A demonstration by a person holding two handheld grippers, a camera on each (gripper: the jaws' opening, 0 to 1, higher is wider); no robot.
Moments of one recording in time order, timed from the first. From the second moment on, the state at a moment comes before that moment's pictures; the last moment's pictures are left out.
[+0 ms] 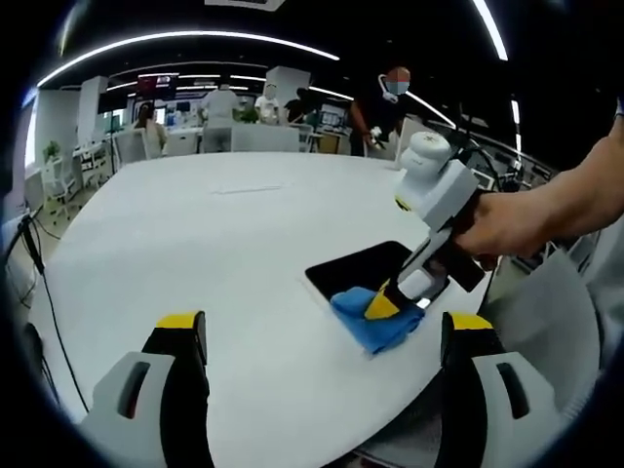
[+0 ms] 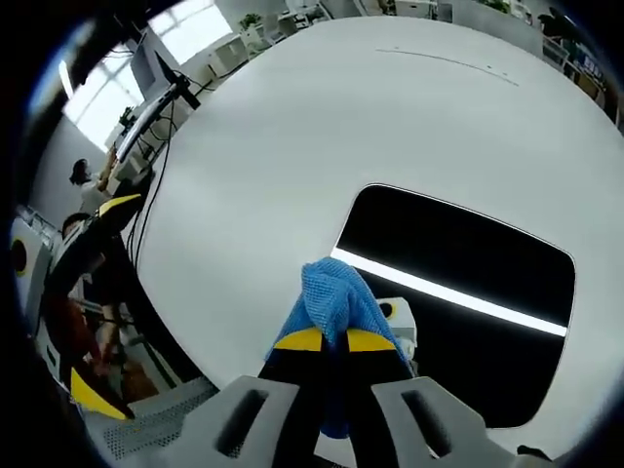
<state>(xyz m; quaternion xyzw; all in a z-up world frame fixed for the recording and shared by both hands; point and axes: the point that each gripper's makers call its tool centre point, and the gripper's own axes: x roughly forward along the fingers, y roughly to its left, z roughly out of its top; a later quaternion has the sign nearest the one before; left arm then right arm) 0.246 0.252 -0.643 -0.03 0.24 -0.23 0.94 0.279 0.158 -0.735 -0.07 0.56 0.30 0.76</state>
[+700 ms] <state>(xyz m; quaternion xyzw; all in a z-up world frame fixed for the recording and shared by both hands) 0.248 0.256 -0.650 -0.04 0.25 -0.23 0.94 0.308 0.161 -0.736 -0.06 0.57 0.29 0.77</state>
